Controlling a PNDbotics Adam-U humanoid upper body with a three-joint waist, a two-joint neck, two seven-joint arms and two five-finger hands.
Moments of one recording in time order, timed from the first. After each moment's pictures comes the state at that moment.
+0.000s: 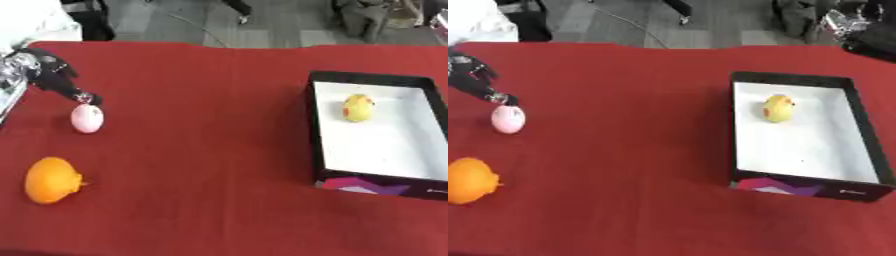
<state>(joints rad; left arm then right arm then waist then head) -0.96 0.67 -0.31 -1.02 -0.54 0.60 -0.64 -0.58 -0.75 0.04 -1.84 -0.11 0.20 0.11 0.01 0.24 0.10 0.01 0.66</state>
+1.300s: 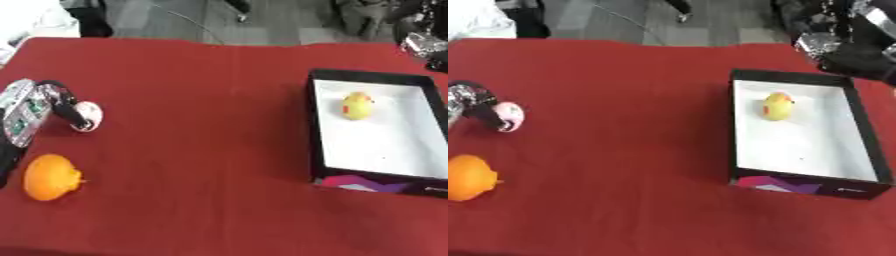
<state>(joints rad) -0.97 0.56 -0.31 -0.85 -0.75 0.59 -0.65 -0.57 -0.72 0.09 -1.84 -0.08 0.21 0.16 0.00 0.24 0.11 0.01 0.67</state>
